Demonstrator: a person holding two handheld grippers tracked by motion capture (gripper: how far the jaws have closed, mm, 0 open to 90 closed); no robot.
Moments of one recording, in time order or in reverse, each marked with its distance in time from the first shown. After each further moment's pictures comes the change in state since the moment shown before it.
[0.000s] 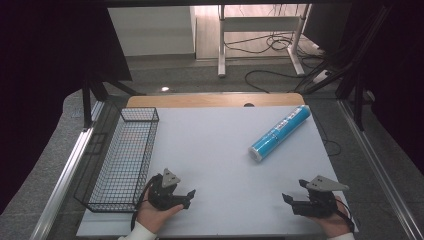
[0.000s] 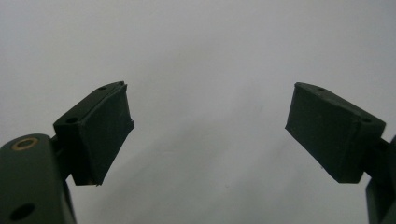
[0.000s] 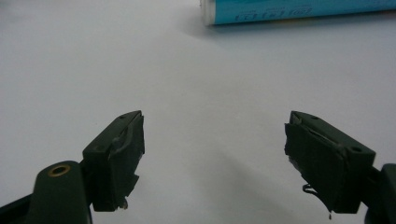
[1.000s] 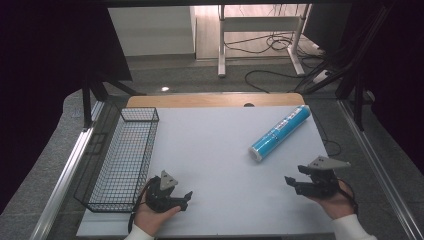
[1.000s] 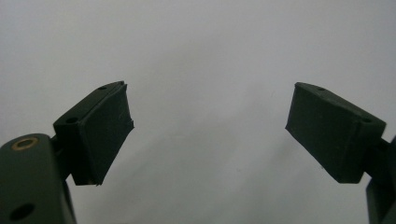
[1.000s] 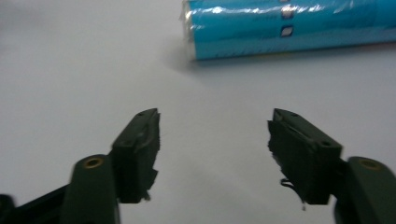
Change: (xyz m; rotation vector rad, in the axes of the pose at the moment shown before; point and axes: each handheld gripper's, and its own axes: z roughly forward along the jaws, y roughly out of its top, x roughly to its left) left arm 0.002 -0.009 -0.004 0.021 0.030 0.008; right arm -0.026 0.053 -0.002 0.041 0.009 -0.004
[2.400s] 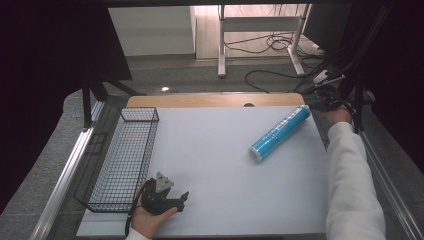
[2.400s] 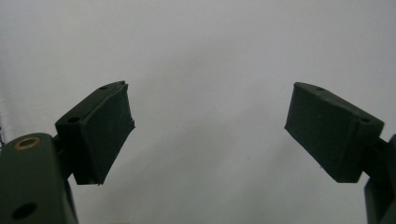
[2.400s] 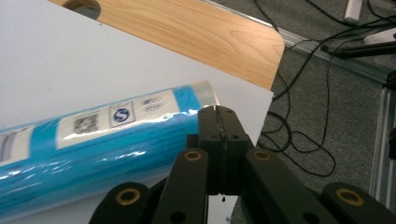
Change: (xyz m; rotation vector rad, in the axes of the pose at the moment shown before) left arm 0.002 -0.006 -0.008 -0.021 0.037 -0.031; right arm -0.234 0.129 0.113 0.206 -0.202 0.077
